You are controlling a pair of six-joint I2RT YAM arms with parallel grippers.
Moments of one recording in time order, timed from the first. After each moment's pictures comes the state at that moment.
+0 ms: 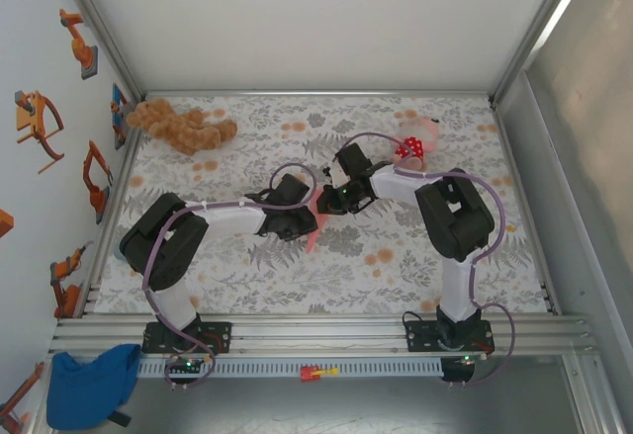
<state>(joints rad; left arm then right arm) -0.81 1.78 0.92 -0.22 0.13 -0.99 0.57 1.98 1.23 -0.38 -0.56 0.44</state>
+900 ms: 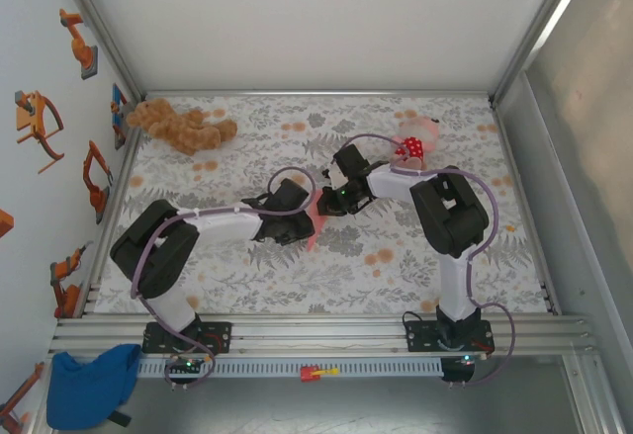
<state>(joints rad) -0.83 1.67 0.87 -0.26 0.07 -0.97 0.57 2.03 1.25 -0.41 -0.53 0.42</state>
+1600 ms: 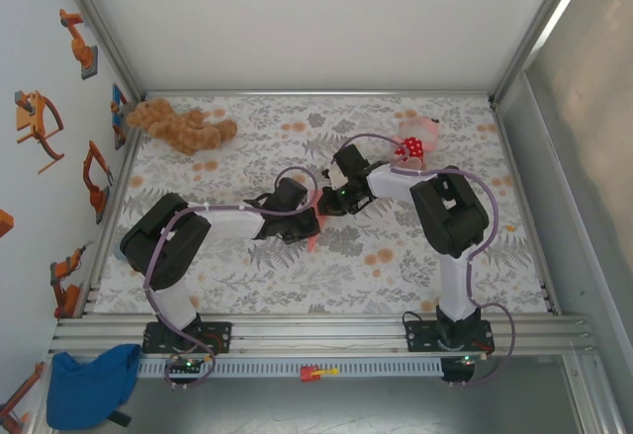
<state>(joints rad) -0.80 1.77 0.86 -0.06 0.24 -0.94 0.57 2.03 1.25 -0.41 -0.53 0.41</state>
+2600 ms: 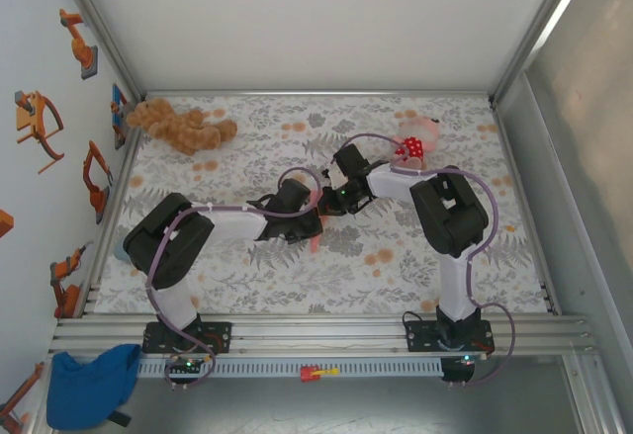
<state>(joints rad) -0.83 1.78 0.86 -0.03 0.22 -0.94 0.57 2.03 1.26 -0.41 -0.53 0.41</state>
